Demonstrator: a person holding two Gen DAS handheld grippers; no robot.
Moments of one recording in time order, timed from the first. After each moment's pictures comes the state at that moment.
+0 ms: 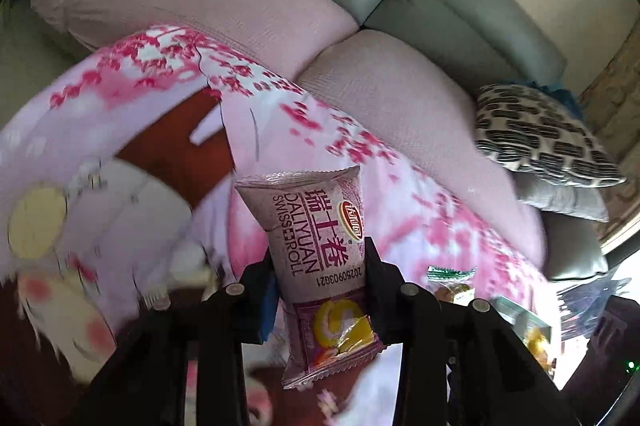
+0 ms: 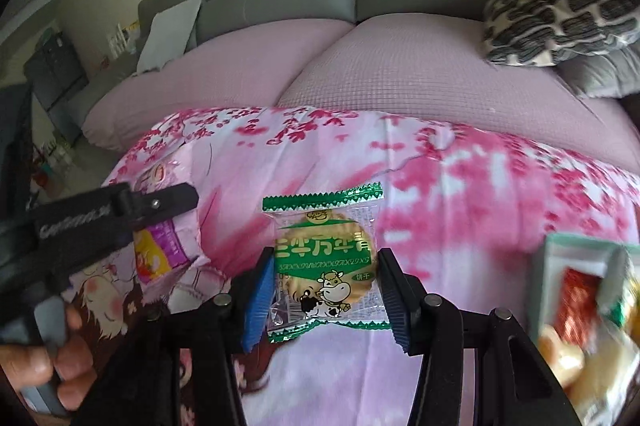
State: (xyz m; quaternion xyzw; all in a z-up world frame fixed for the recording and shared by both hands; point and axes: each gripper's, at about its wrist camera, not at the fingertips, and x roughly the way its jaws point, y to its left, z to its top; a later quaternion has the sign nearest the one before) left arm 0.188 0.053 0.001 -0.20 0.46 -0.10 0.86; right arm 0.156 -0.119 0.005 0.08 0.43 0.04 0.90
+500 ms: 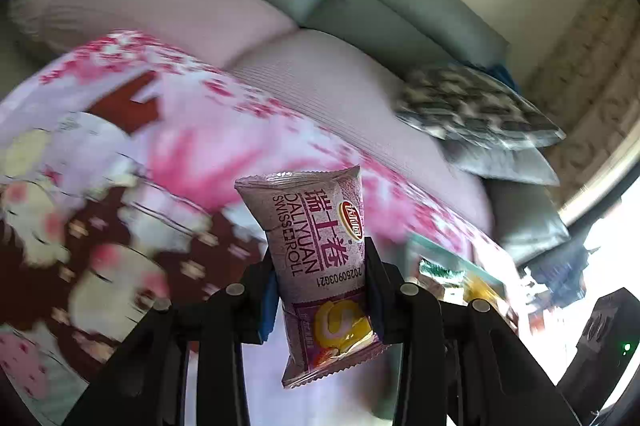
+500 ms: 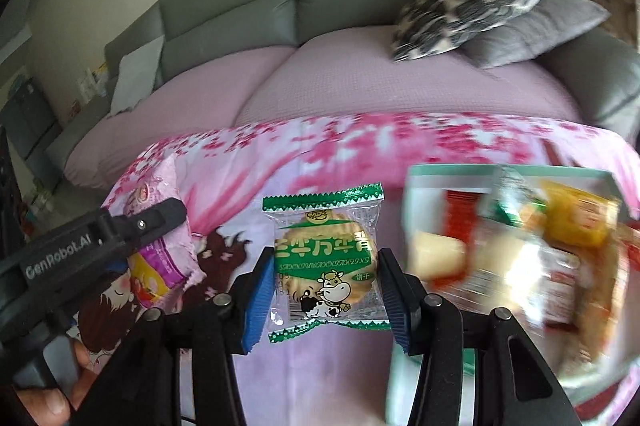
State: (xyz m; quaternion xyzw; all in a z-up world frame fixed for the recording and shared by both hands) left arm 0.097 -0.017 0.034 -0.19 0.43 -0.19 0.86; right arm 0.049 -0.180 0.041 0.13 0.39 -0.04 0.91
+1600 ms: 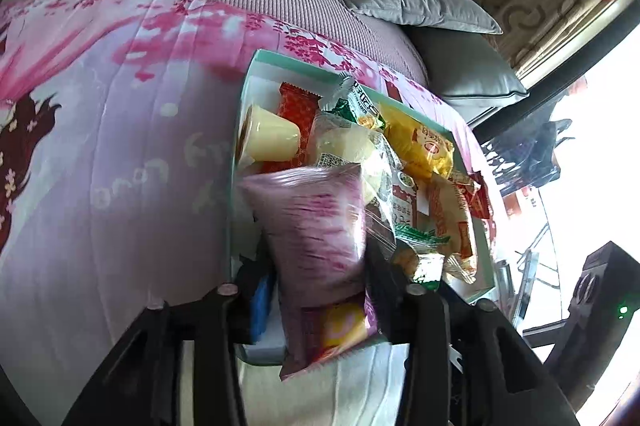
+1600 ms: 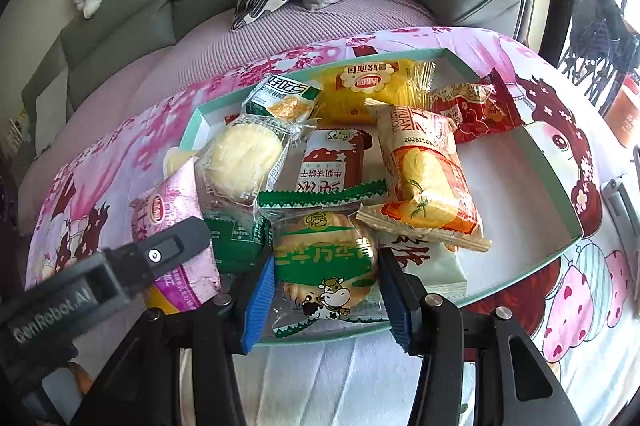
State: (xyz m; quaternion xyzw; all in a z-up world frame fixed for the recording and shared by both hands) left arm 0.035 -0.159 -0.019 -0.11 0.53 -0.32 0.77; right arm -0.051 -0.298 -0.006 0.19 0.44 -0.18 0.86
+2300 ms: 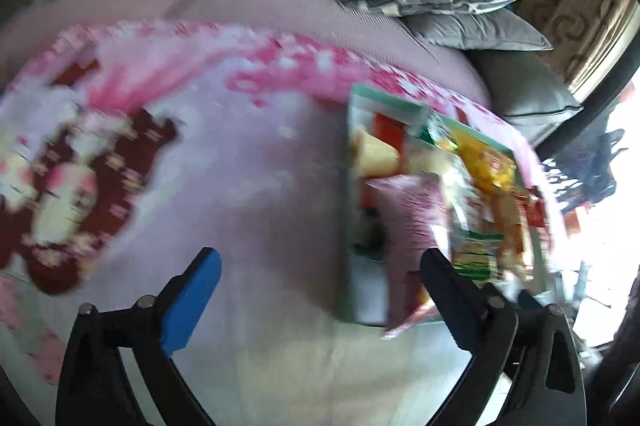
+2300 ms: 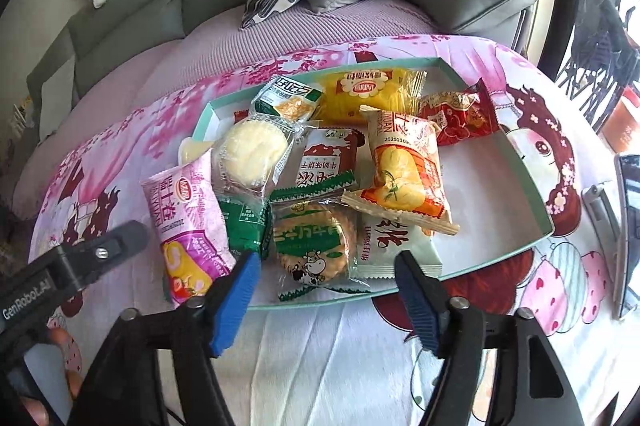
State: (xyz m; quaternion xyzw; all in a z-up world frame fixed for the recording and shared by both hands) left arm 0.019 -0.110 0.007 -0.03 0.49 -0.19 0.85; right arm -0.072 -0.294 0.018 0.17 0.45 -0.17 0.86
